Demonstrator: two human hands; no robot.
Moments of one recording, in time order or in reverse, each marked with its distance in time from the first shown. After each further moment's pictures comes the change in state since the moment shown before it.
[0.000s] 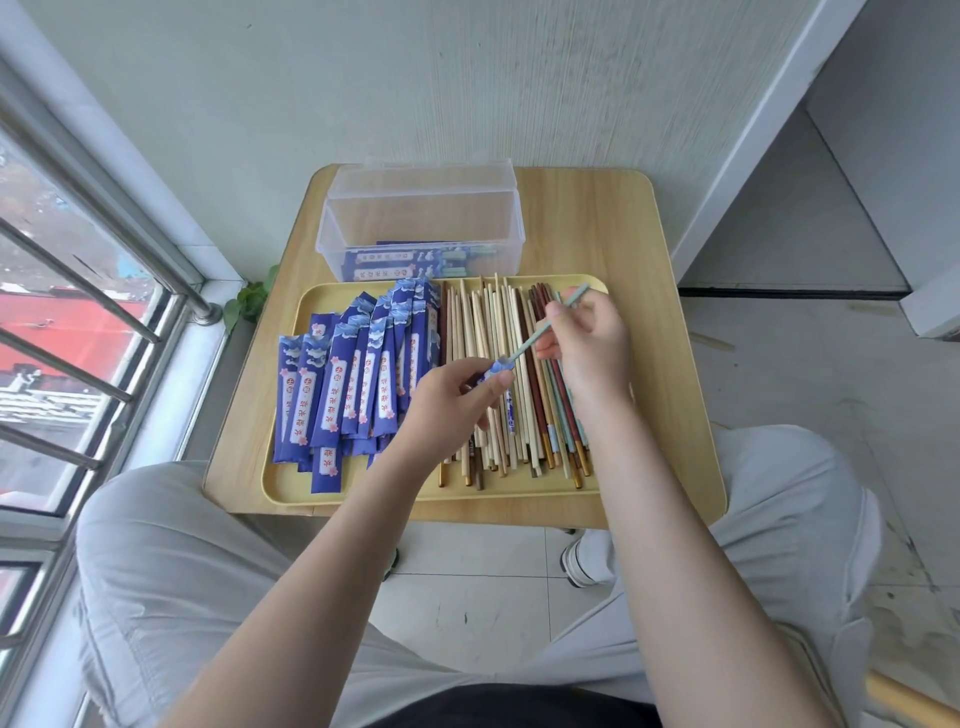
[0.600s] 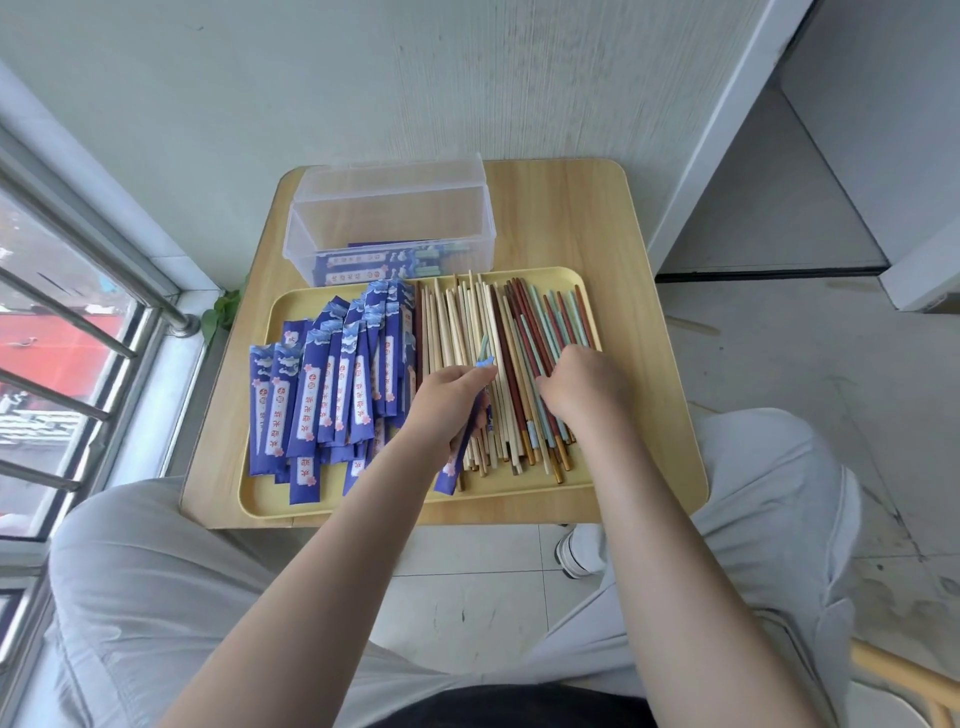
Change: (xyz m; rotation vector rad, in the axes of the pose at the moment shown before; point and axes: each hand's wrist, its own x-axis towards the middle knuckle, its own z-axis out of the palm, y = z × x) left_hand 0.020 0.005 0.028 -0.348 -0.003 -0.415; right_hand 0.003 0.019 -0.028 -1.264 -0.212 0.135
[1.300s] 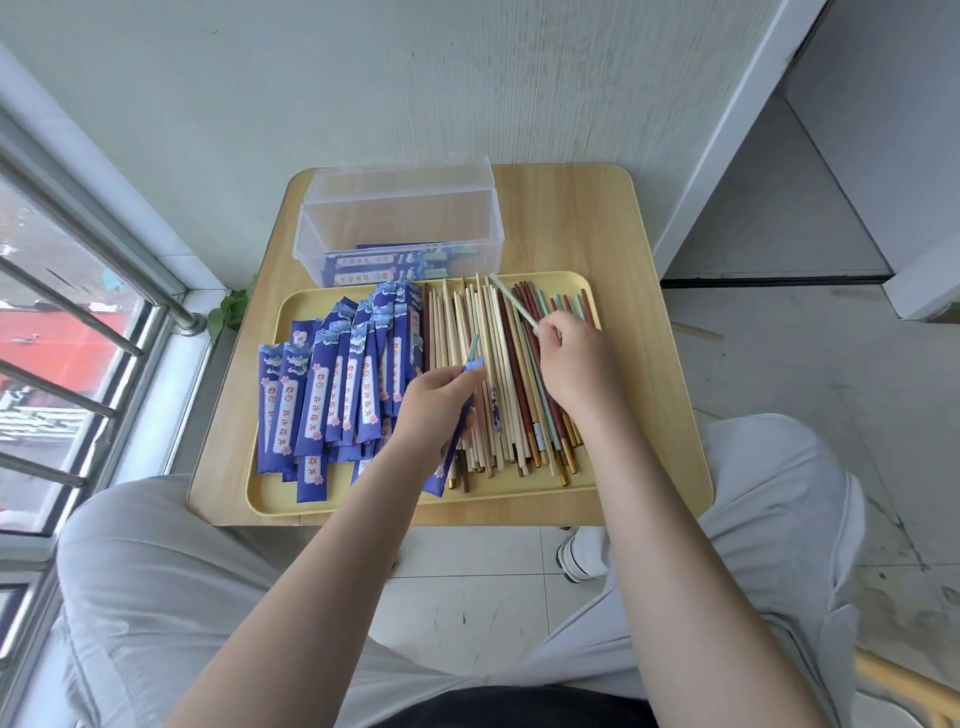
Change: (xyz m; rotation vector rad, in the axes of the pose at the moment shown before) left_hand -0.005 -0.006 -0.015 -0.030 0.089 0.071; right_hand -0.005 -0.016 -0.014 0.403 0.208 -0.204
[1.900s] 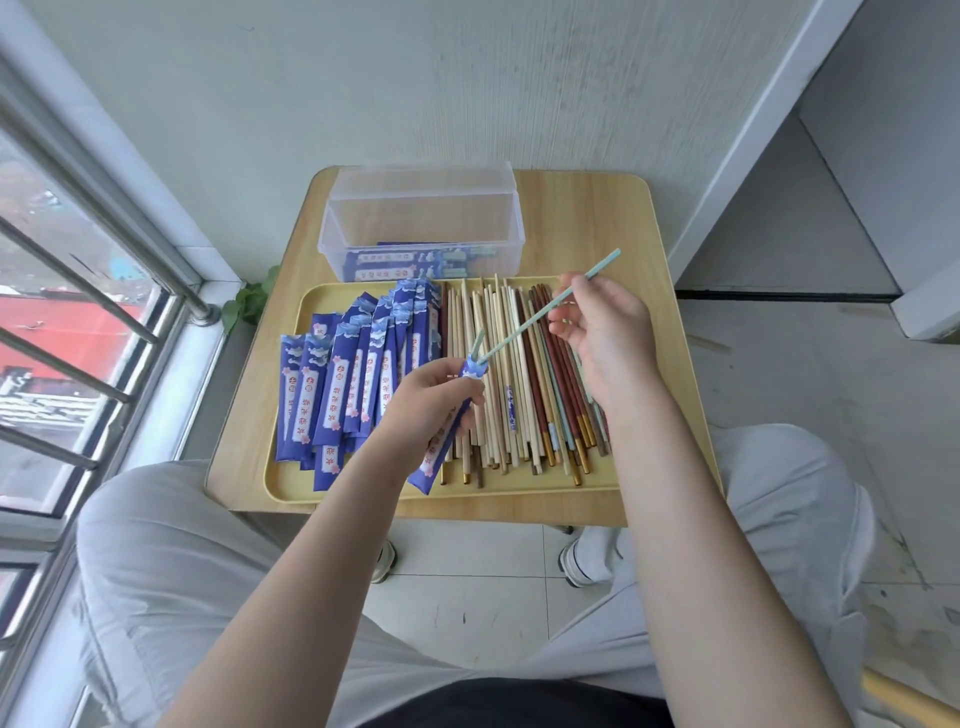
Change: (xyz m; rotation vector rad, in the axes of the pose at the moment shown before) left_hand -0.013 0.007 -0.037 -0.006 -0.167 0.065; right_hand 0.005 -0.024 -0.016 1.177 0.019 0.175
